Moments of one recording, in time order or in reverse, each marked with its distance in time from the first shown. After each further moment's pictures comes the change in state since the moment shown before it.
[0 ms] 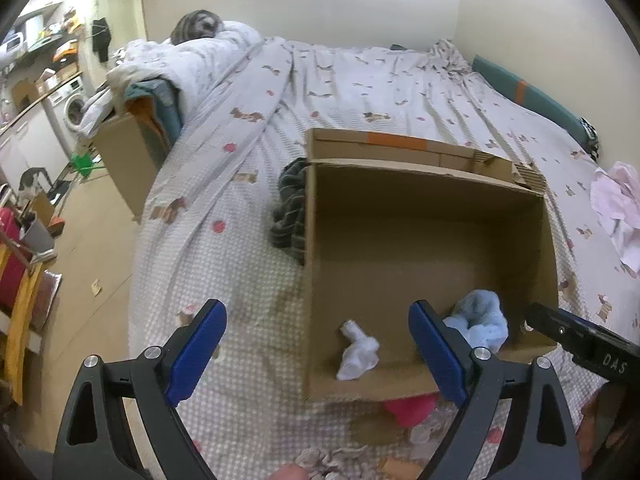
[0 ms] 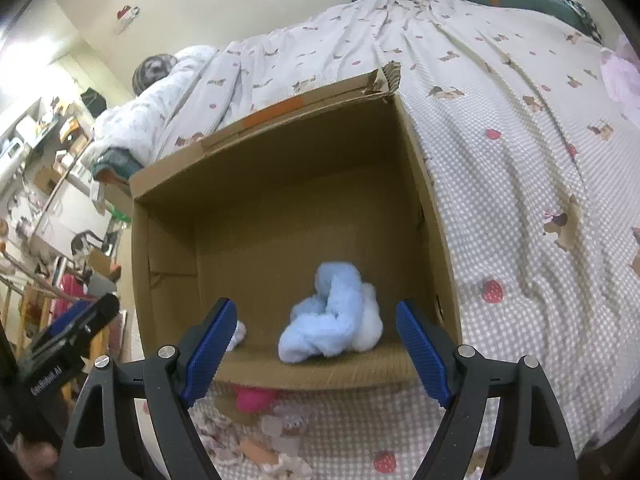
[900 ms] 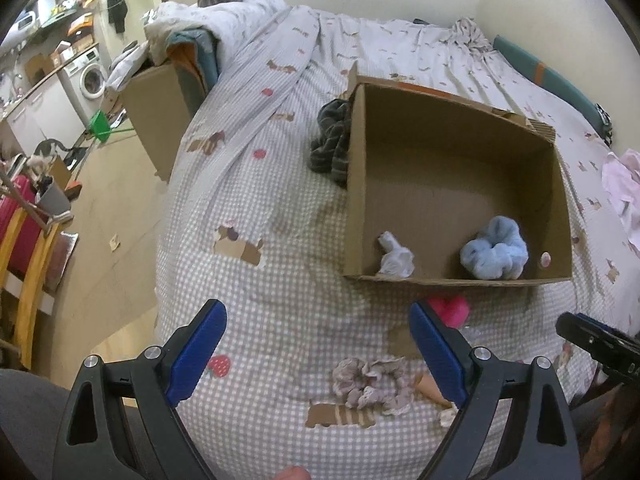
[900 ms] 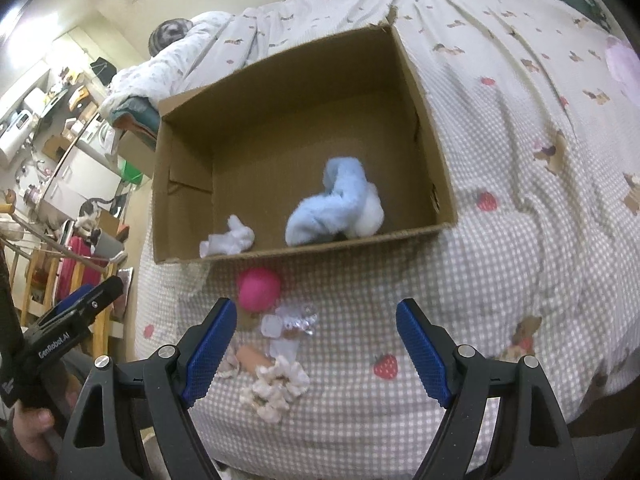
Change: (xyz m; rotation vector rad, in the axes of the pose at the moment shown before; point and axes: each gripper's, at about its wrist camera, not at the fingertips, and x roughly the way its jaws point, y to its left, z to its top) left arm -0.026 0.033 -0.069 -0.047 0.116 0.047; right arm -0.025 -0.003 -0.070 -0.031 0.116 0.034
